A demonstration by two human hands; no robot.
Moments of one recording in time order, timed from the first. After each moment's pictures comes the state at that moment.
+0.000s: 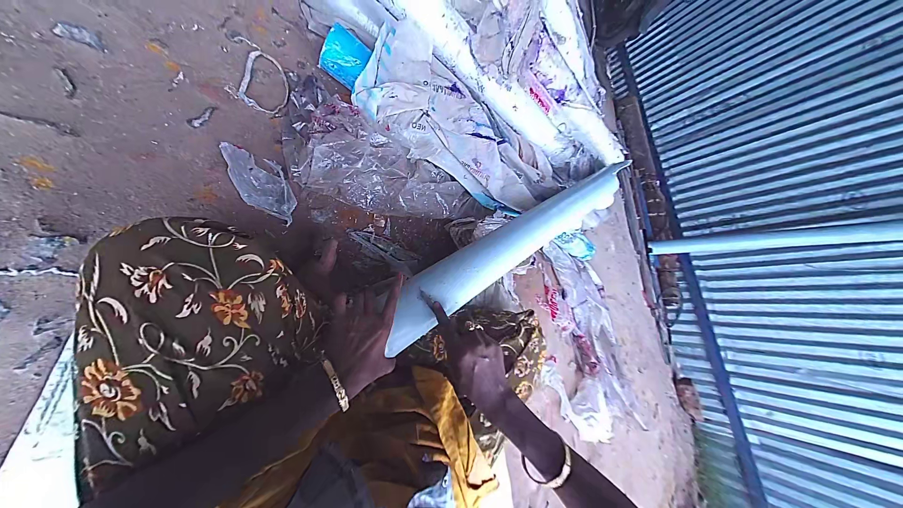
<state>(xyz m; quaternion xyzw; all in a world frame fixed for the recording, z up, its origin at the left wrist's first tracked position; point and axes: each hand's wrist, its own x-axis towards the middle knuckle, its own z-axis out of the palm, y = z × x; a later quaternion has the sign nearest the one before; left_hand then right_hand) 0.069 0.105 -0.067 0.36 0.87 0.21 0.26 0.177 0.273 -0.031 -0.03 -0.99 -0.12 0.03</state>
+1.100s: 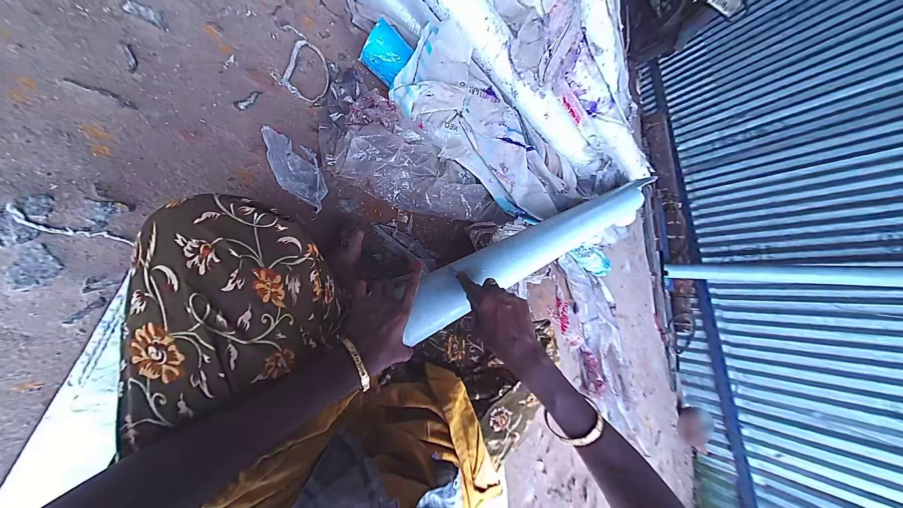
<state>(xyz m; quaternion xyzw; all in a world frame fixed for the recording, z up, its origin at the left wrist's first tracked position) 0.051 0.104 -0.058 0.34 0.85 0.18 0.37 0.090 0.250 0.029 -0.14 -0.91 -0.13 -0.36</state>
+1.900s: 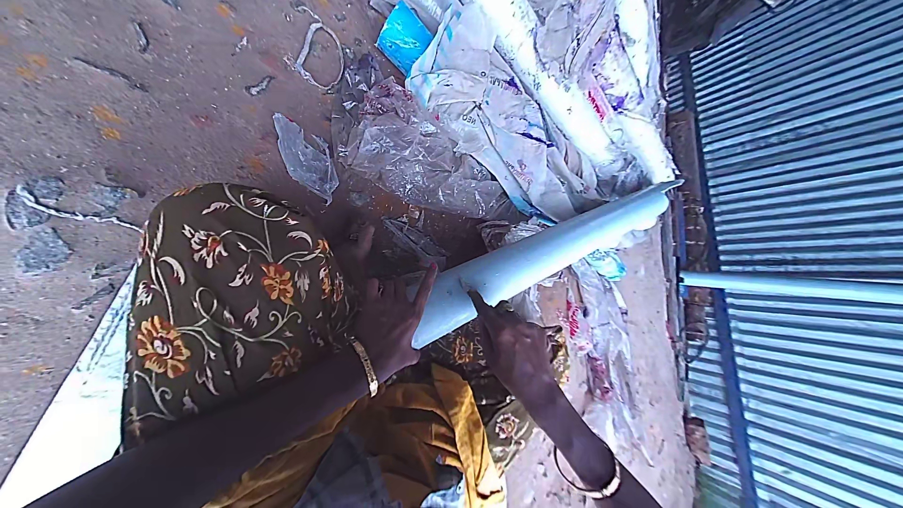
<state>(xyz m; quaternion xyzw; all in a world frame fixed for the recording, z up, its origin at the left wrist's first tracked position) 0.051 0.105 -0.056 0.35 0.84 0.17 0.37 0.132 0.265 0.010 -0.08 -0.98 -0.10 -0.16</state>
